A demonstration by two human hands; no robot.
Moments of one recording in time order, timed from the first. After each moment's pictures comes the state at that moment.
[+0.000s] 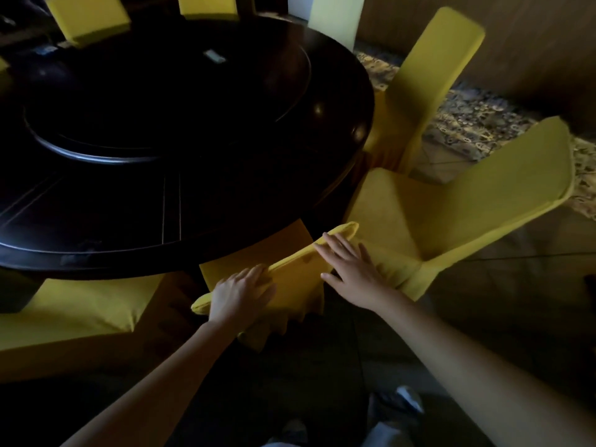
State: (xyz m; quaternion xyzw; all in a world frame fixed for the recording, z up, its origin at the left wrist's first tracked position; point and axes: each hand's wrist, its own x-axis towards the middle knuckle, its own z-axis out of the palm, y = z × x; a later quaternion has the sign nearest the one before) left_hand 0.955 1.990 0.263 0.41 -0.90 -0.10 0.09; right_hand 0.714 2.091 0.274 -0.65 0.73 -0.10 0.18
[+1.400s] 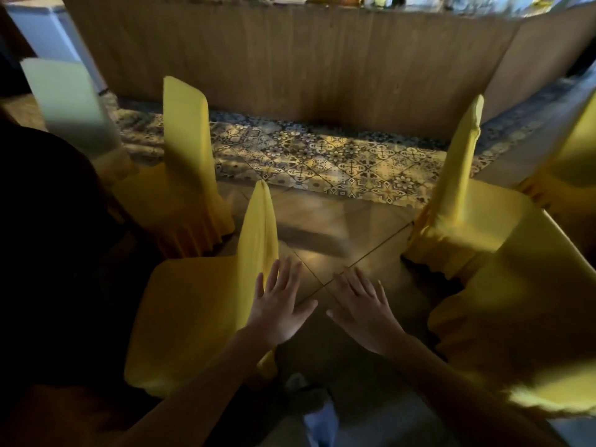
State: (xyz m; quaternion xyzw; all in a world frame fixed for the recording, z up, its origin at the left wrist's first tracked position) left_hand 0.264 2.197 0.301 0.08 -0.98 -0.16 -0.03; right_hand 0.185 2.386 0.287 -0.34 0.93 -0.10 0.10
